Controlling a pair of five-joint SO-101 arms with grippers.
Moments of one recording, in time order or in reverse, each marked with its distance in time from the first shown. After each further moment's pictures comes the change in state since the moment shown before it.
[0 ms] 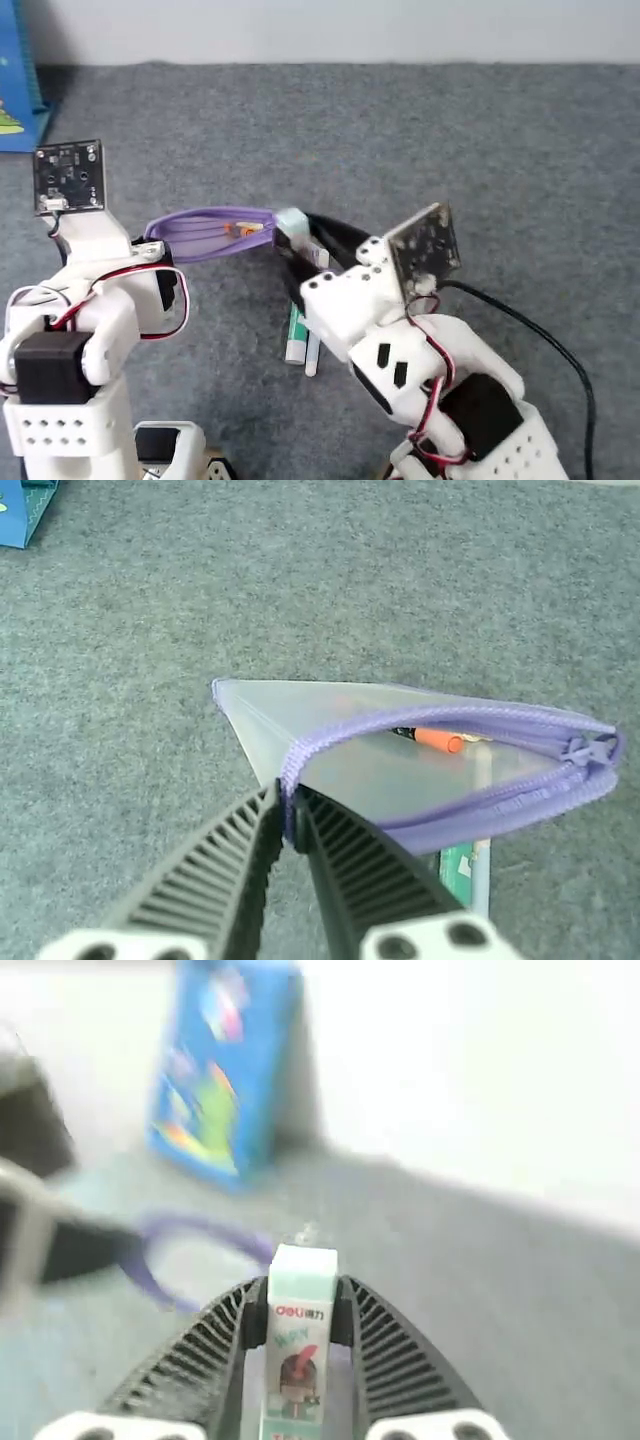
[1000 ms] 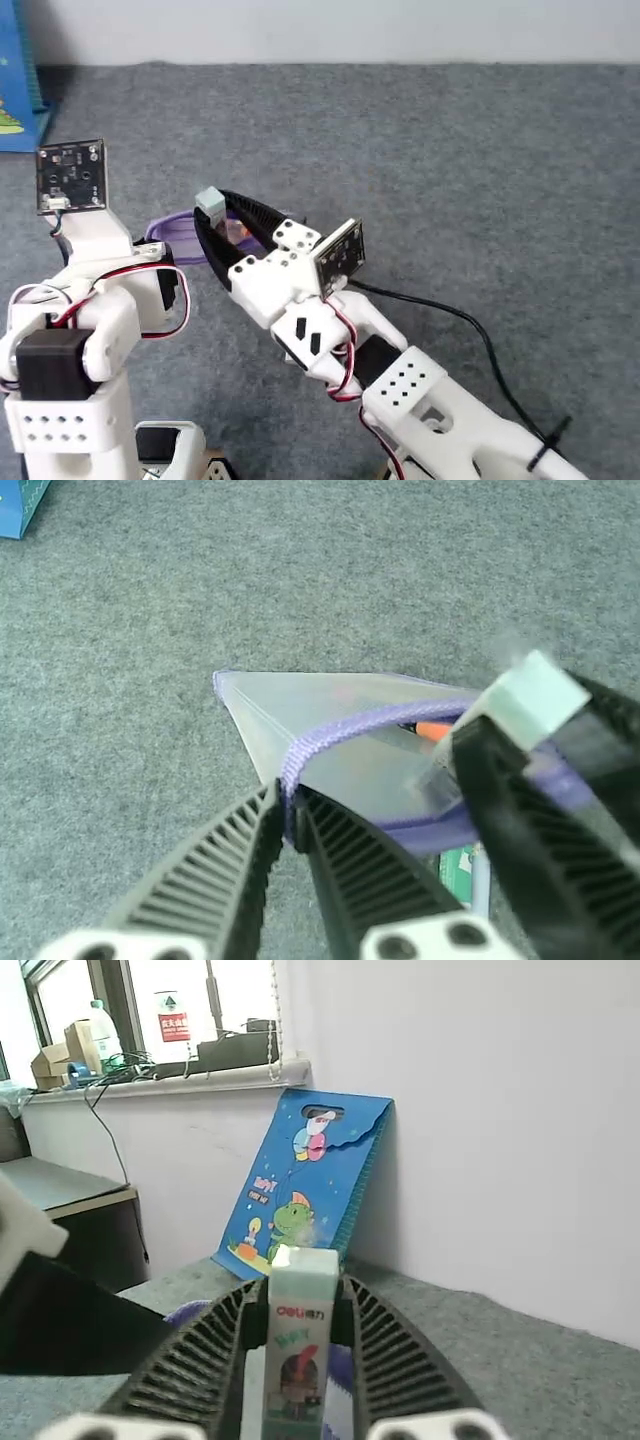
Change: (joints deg) left arm 0.0 0.2 0.2 0.0 0.0; right arm -6.3 26.2 21.9 -62.9 0.0
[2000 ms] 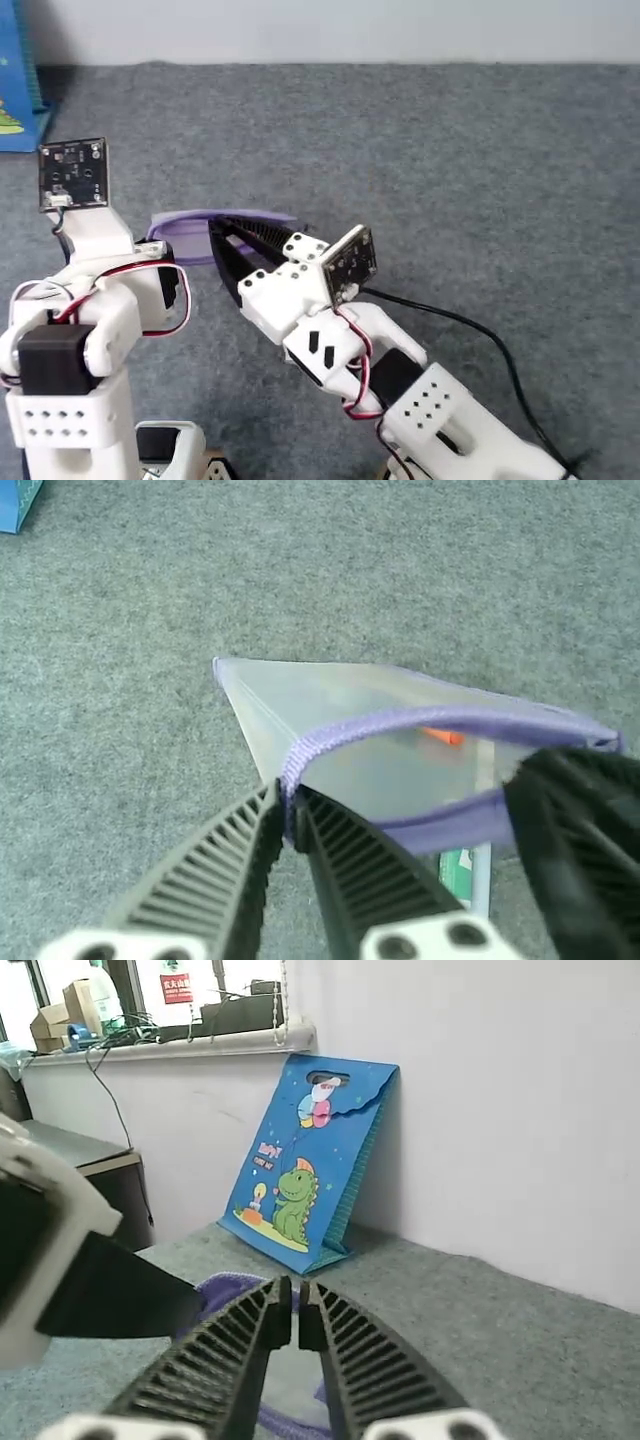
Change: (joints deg) left arm 0.1 0.5 0.0 0.0 0.0; right arm -0.2 -9.9 0.2 15.0 0.0
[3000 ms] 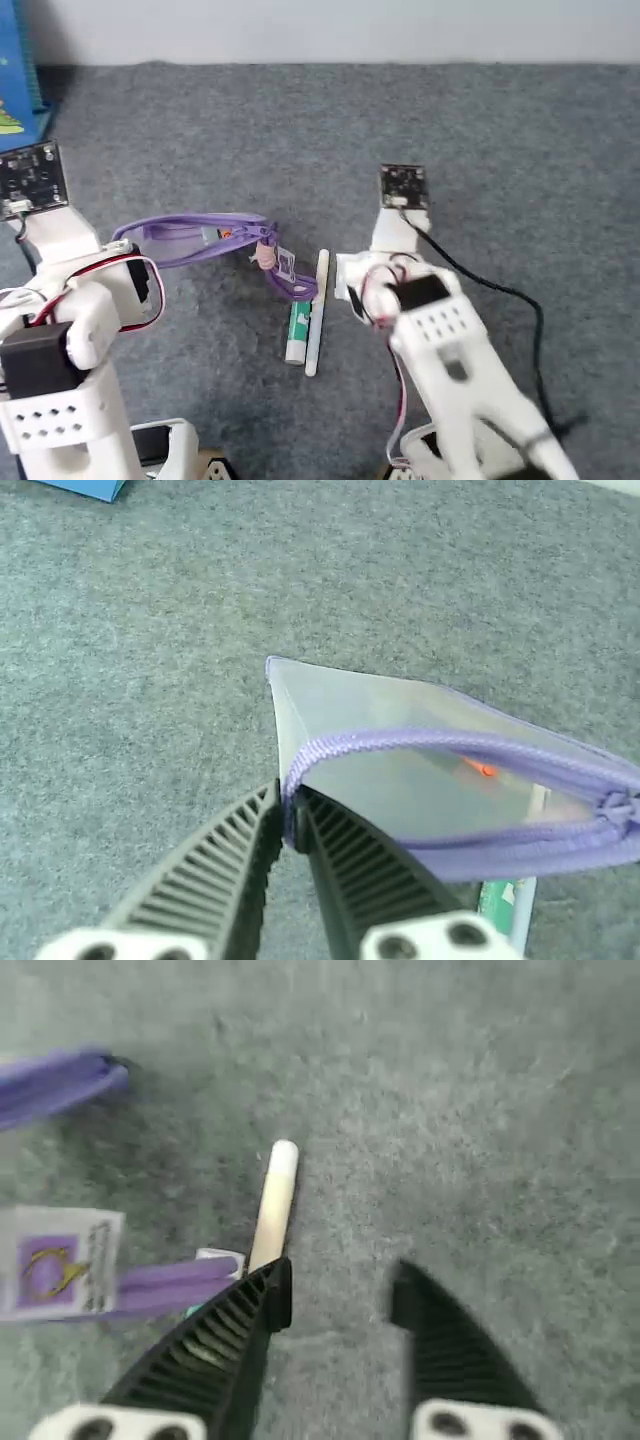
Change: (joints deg) left arm -9.7 0.2 0.1 0.0 0.0; right arm 25.3 22.9 -15.6 53.0 -13.1
